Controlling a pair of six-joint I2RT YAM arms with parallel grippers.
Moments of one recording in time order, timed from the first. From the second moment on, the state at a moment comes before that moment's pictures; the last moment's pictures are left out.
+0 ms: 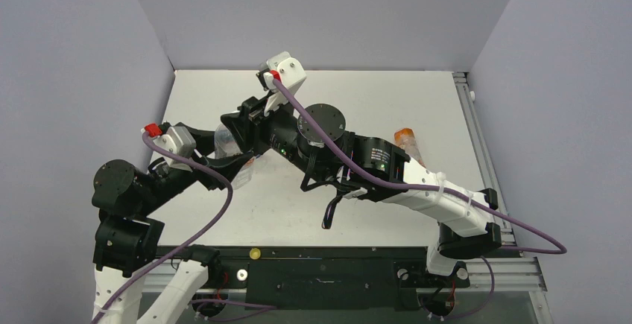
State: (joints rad) left arm -0.25 0.60 1.17 -0.43 0.65 -0.07; right arm 1.39 1.71 2.25 -0.49 0.48 0.22
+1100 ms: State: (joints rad) left arm -0.25 0.61 1.18 -0.42 0.66 -0.10; right arm 1.39 1.77 2.26 -0.42 0.52 0.21
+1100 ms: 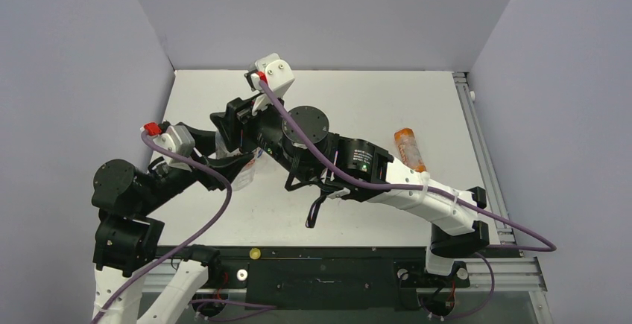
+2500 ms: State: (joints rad) left arm -0.25 0.68 1.25 0.08 1.18 -0.79; right arm 1.24 1.53 2.05 -0.18 -0.55 0.24
